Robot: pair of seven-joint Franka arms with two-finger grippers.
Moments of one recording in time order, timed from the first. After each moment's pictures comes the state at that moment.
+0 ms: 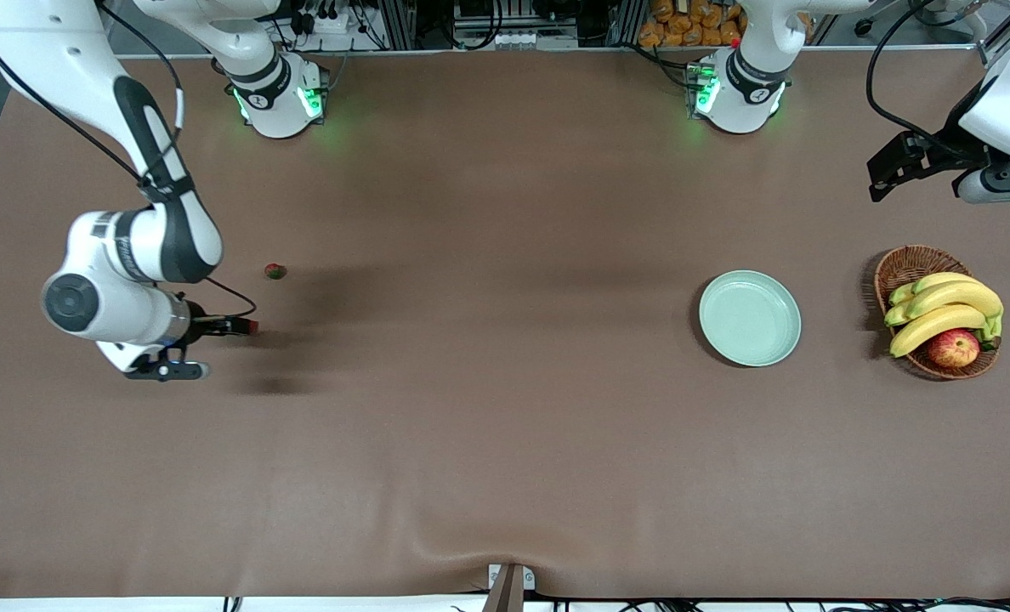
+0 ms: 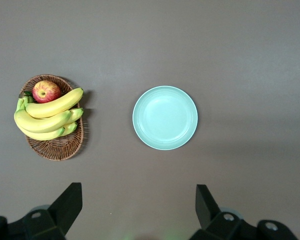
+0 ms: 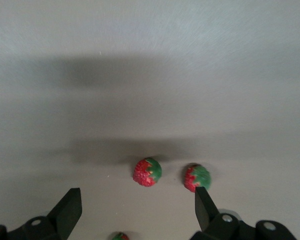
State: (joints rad) left arm -0.10 -0.10 -0.04 -1.63 0.07 1.53 -0.14; right arm 0.05 0.42 -0.04 -1.96 0.00 2.17 0.01
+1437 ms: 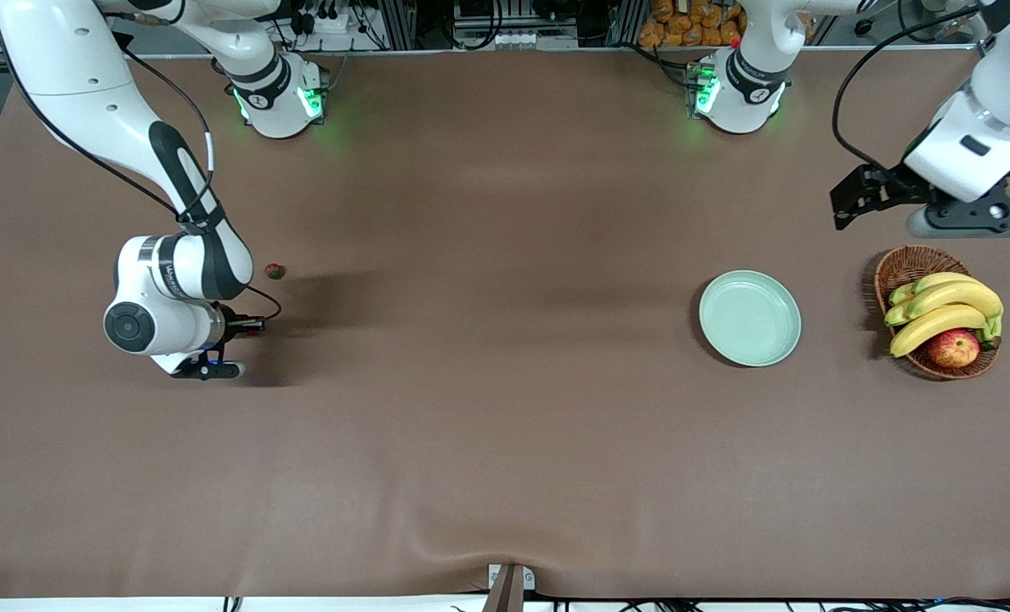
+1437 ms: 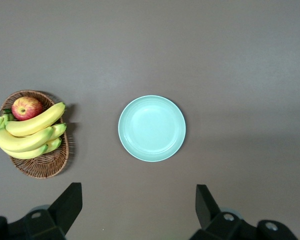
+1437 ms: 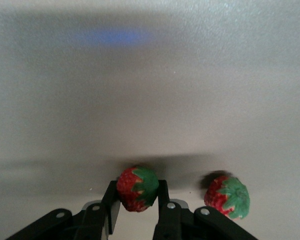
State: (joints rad) left arm -0.14 -0.03 -0.05 -1.64 0.06 1.62 -0.14; right arm 0.05 0.54 -0.04 -1.96 0.00 2.19 0.01
